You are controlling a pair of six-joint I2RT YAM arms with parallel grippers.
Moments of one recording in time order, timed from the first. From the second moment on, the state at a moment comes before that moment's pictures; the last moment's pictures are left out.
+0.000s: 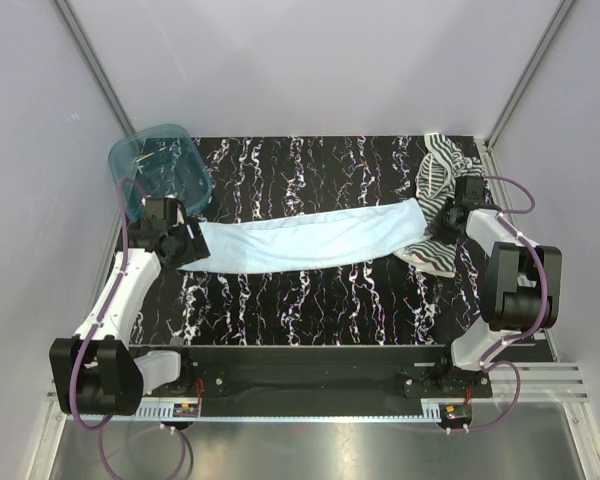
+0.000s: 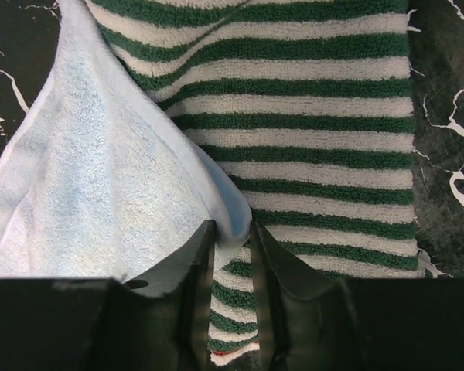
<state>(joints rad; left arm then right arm) -0.03 1.17 0.90 -0.75 -0.04 -0.39 -0.12 1.66 1.04 -0.38 -0.05 0.55</state>
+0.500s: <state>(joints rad) -0.03 1.17 0.90 -0.75 -0.04 -0.39 -0.09 1.66 1.10 -0.40 -0.07 0.57</state>
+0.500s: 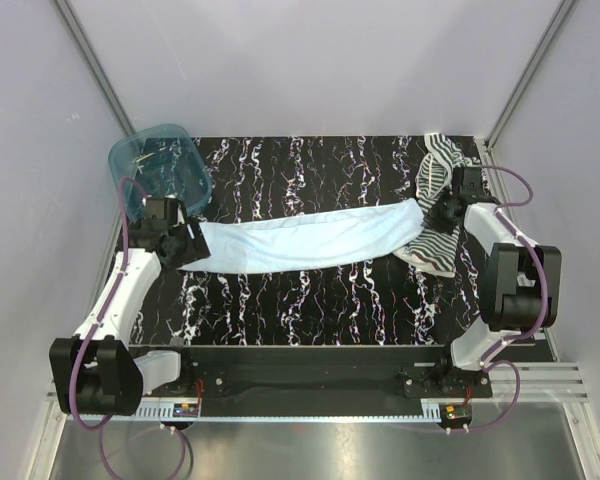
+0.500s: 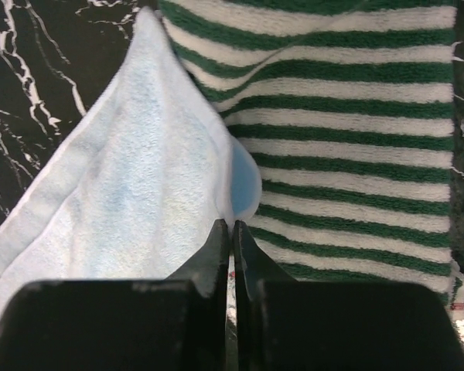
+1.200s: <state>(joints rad) -0.04 0.87 0.87 -0.79 -0.09 -0.40 0.51 1.75 1.60 -0.49 -0.05 0.70</state>
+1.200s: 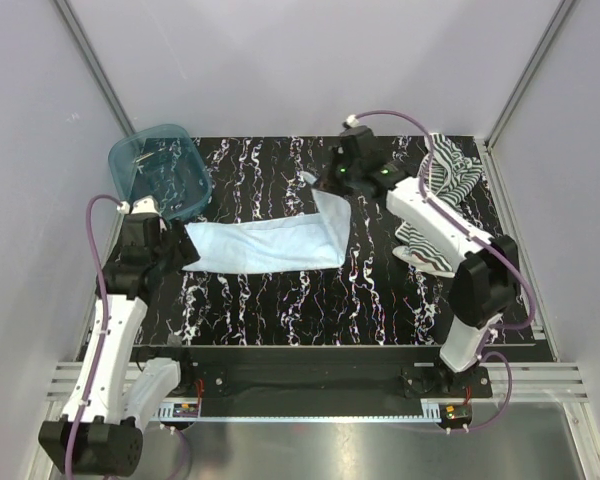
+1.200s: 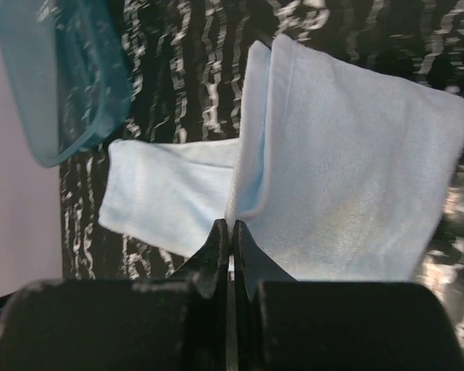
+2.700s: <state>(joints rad) -0.04 0.74 0.86 -0.79 -0.25 -0.45 0.94 2.53 2.13 0.16 -0.41 1.01</state>
